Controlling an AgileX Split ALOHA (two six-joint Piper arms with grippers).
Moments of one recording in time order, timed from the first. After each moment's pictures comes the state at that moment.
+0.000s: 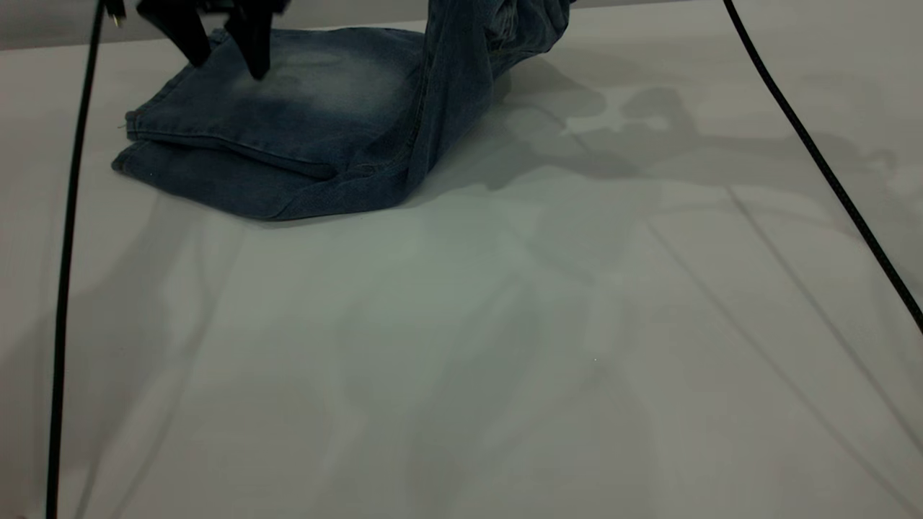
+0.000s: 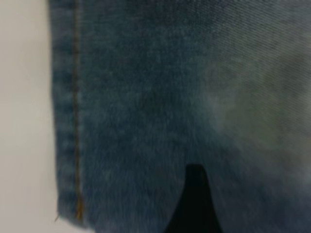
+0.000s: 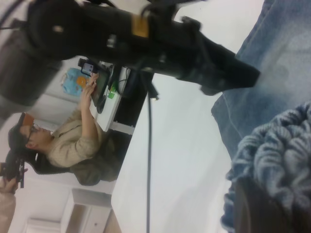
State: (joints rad) left arm -0.17 2.55 -2.21 0.09 1.10 0.07; right arm 0.04 2.26 -1.45 1.63 1.14 -1.15
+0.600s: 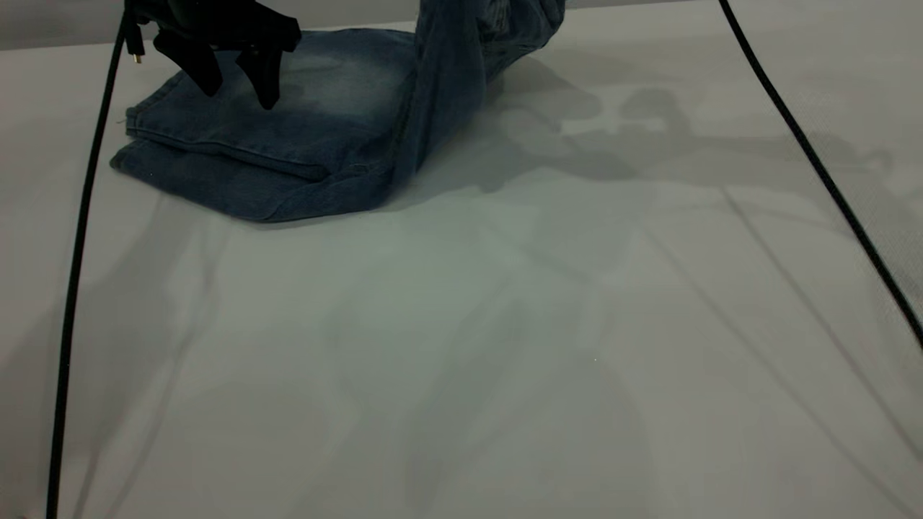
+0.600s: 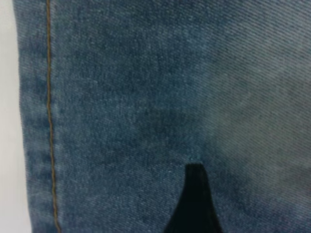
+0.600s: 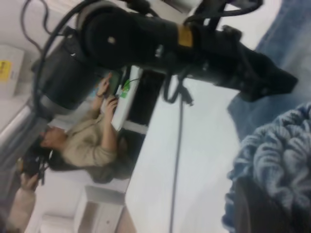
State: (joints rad) left arm -0.17 2.60 -2.21 0.10 1.05 0.07; right arm 0.05 2.26 -1.47 1.65 1.18 -1.14
